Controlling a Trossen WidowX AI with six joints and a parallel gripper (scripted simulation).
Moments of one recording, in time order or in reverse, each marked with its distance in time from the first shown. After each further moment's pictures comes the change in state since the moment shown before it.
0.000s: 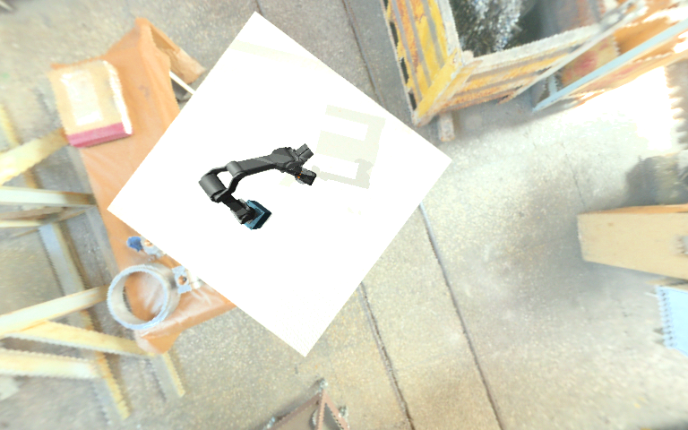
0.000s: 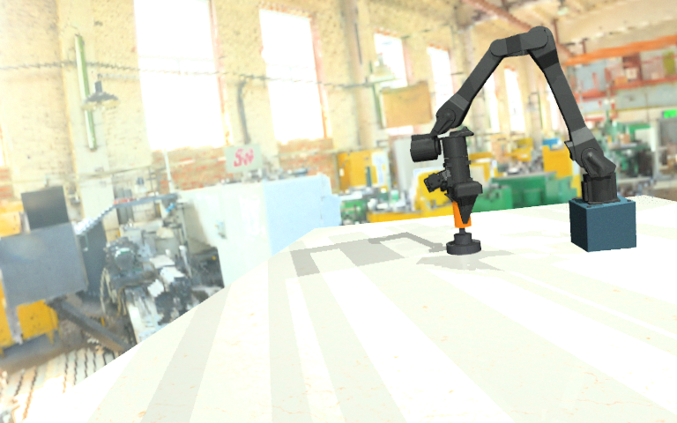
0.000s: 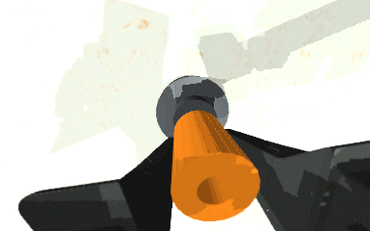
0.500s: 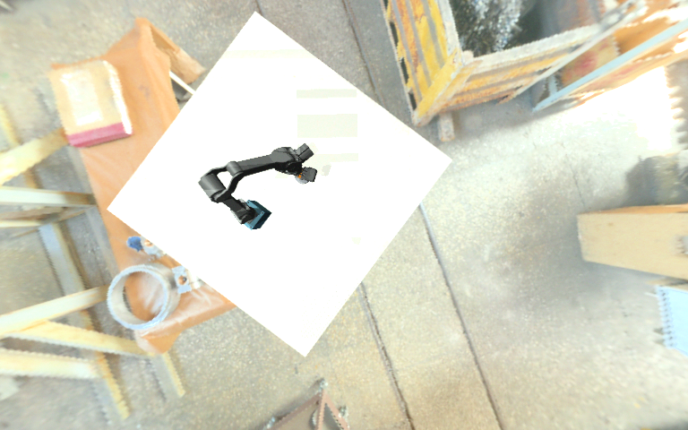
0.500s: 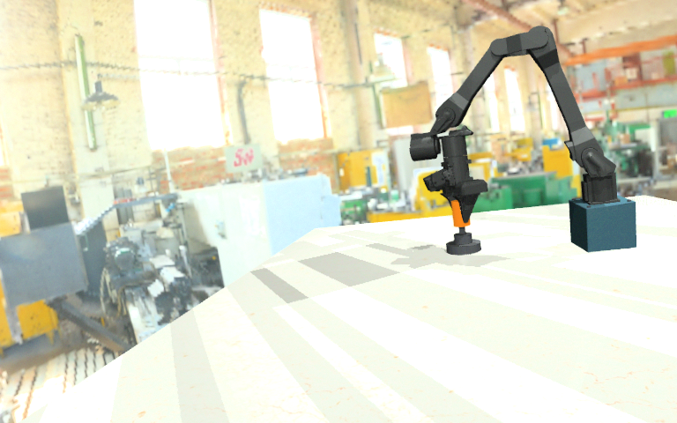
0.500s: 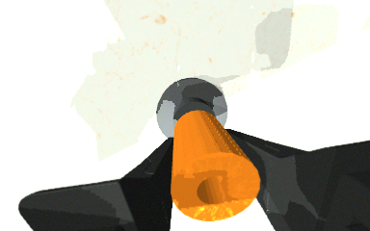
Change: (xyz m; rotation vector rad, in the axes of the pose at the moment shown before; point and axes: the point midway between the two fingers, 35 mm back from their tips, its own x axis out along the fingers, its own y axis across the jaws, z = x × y) arm -0.002 -0.001 0.002 -0.186 -0.005 -0.003
